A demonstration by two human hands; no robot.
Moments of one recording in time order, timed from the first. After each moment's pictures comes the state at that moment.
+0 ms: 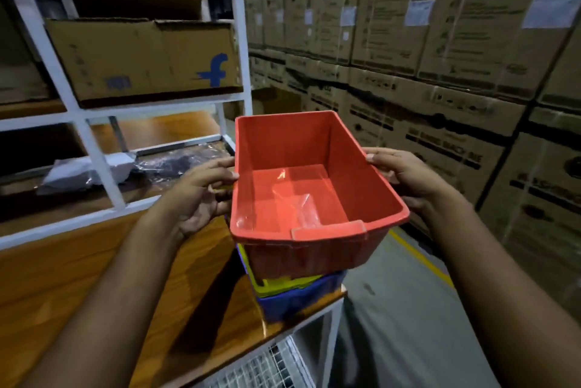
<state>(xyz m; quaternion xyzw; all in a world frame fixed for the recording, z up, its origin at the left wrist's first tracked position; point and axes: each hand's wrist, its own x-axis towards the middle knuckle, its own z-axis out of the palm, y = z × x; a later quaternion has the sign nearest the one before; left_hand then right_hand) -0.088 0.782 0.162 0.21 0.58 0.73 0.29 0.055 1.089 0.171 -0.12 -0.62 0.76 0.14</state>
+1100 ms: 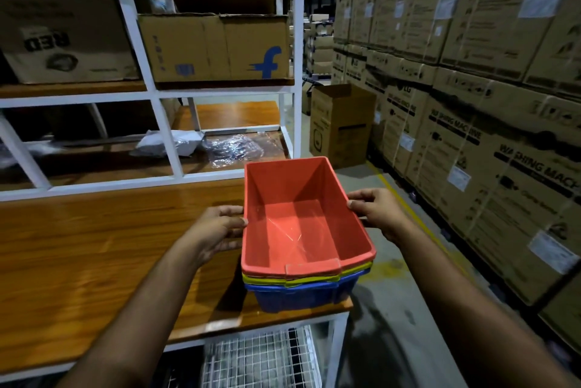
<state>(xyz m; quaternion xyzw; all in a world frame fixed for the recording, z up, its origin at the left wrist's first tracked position) -0.057 0.791 0.071 -0.04 0.70 0.69 0.19 -0.024 1.112 0.071 -0.14 -0.79 0.59 0.04</state>
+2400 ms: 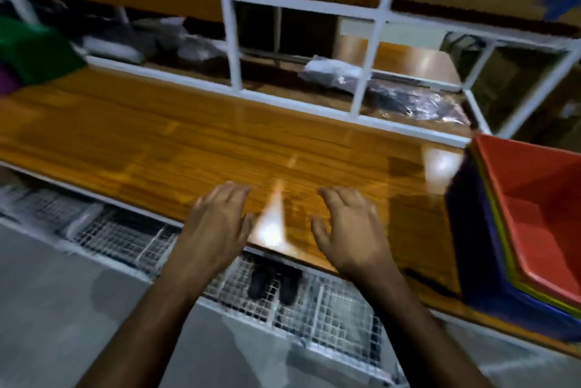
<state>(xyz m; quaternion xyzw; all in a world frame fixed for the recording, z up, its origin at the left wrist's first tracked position) 0.073 0.433 0.028 -0.03 0.99 0.13 -0.10 0.016 0.654 0.032 0.23 -0.96 0.14 0.09</state>
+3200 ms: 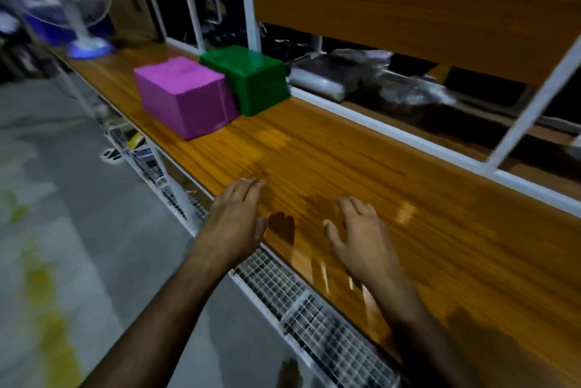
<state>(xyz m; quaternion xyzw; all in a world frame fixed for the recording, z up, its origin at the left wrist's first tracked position) 0.032 -0.093 0.014 -0.22 0.97 0.07 -0.11 -0.108 0.096 -0.015 0.39 -0.90 0.21 0.02</state>
